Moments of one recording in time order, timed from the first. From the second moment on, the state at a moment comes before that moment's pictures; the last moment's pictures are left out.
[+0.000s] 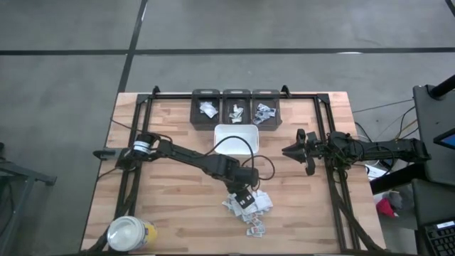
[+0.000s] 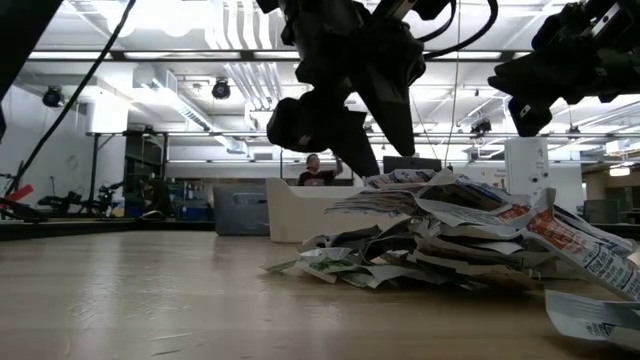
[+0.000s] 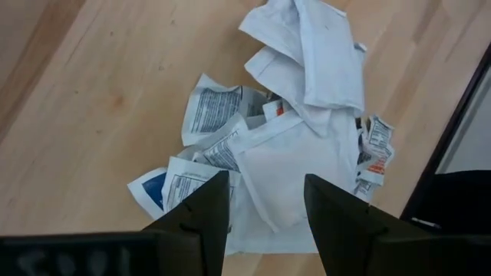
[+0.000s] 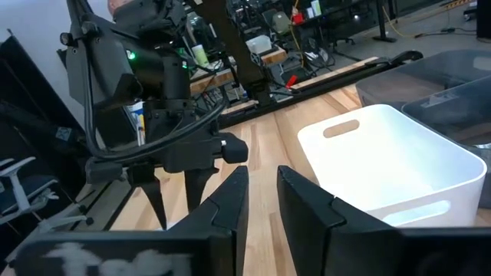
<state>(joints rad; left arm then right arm) -0.21 2.11 1.76 -0.73 0.20 -0.84 -0.03 0.35 0.09 0.21 -0.08 0.39</state>
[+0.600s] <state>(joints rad) -0.21 2.15 1.76 -0.71 0.21 -0.87 -0.03 0.35 0.09 0.21 -0.08 0.39</state>
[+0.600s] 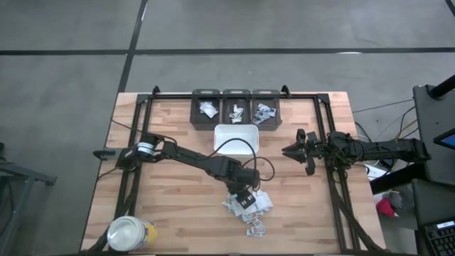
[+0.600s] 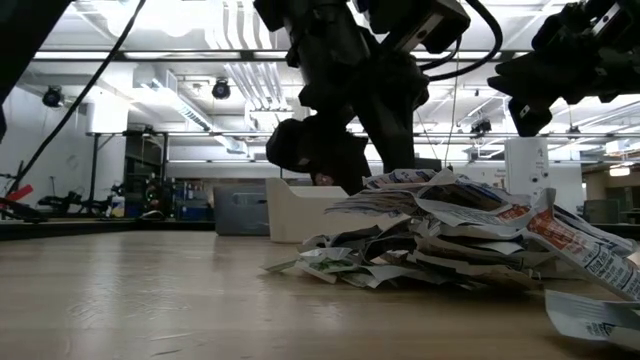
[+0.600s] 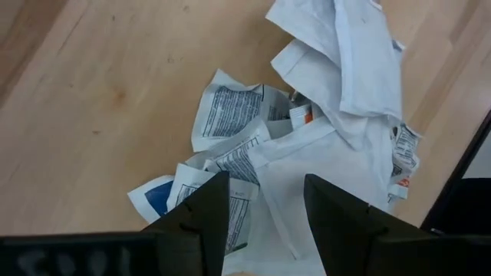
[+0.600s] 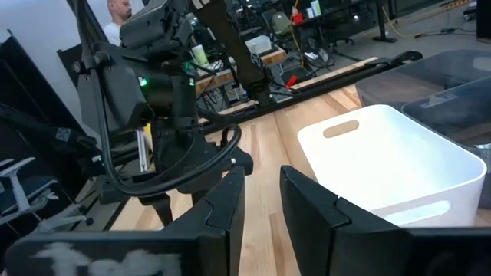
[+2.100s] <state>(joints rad) -0.20 2.14 1.76 -0.69 0.14 -0.85 -0.03 0.35 0.09 0.21 -0.08 0.39</state>
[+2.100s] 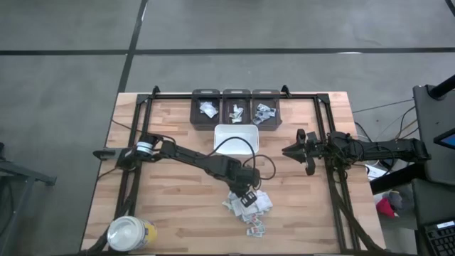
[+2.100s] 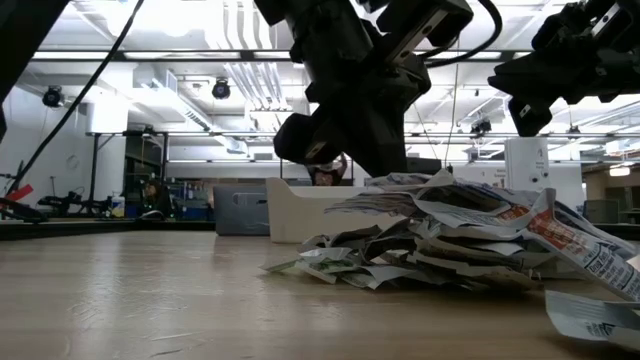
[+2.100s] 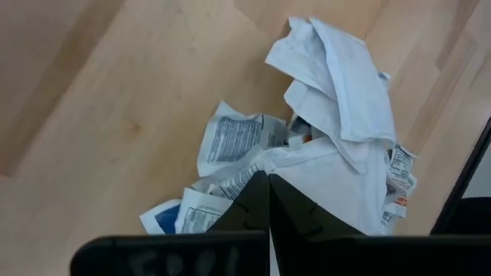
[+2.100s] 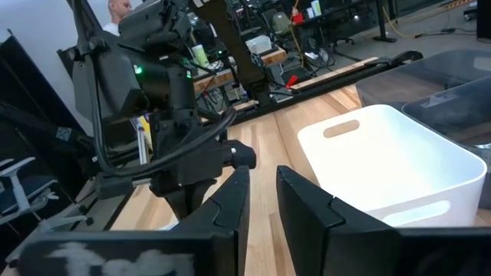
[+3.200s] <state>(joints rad) -0.20 2.13 1.76 -0.70 0.18 -0.81 -0.03 0.35 0.09 0.21 -0.08 0.39</state>
